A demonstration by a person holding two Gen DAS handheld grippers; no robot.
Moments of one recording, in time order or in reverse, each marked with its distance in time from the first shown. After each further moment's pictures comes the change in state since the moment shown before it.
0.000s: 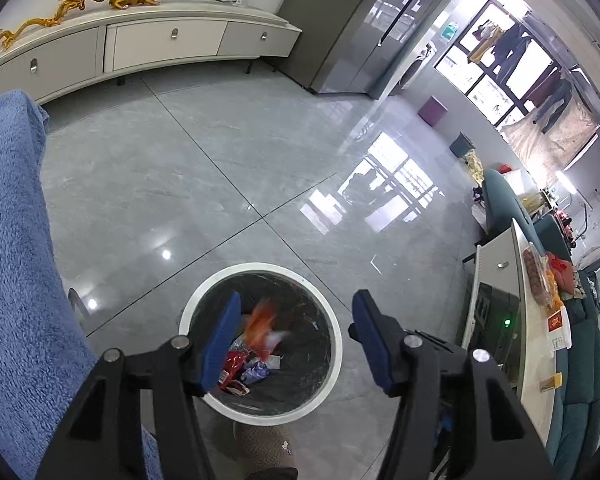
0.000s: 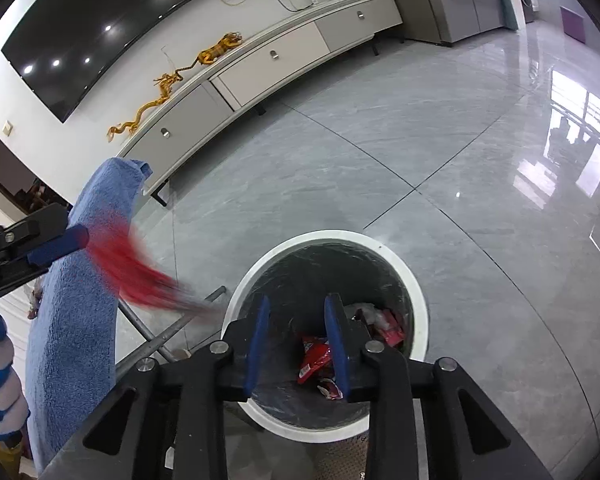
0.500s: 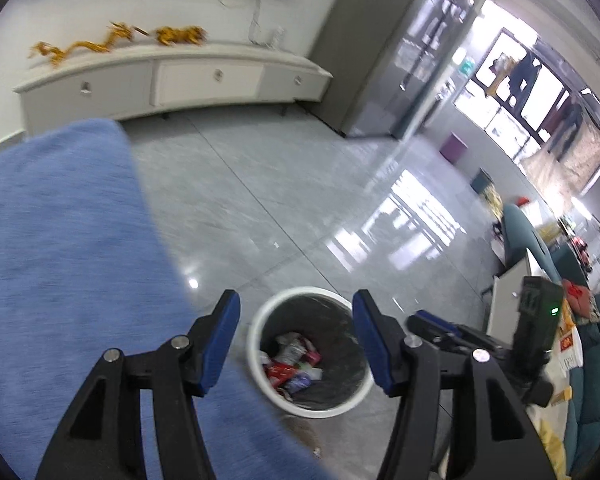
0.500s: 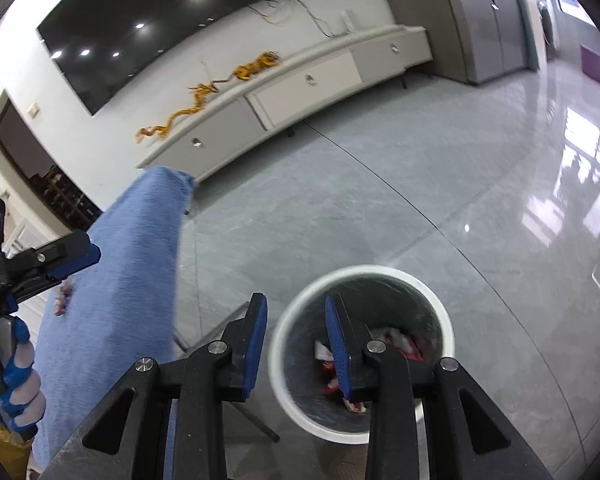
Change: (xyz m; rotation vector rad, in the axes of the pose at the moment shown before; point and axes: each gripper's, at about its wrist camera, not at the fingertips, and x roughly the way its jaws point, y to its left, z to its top) left arm -0.116 0.061 -0.018 -0.042 -0.178 0.108; right arm -0.044 0.079 0.011 -0.120 -0.080 0.028
